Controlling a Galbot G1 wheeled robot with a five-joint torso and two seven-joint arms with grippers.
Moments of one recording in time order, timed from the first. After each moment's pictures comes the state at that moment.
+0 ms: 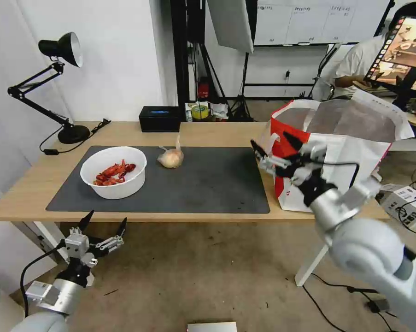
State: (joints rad) left arm 1.72 -1.14 -0.77 -2.03 -0.45 -0.24 0.19; right arm -1.13 0.64 0.19 2.29 0.82 0.01 0.34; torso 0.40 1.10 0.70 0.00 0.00
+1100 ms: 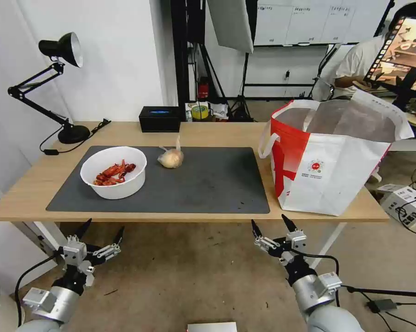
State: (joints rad) left arm 1.74 -1.16 -0.78 -1.99 -0.44 -0.24 0.23; right arm -1.54 0.90 0.19 2.10 0.46 0.17 0.32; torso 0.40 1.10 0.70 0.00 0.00
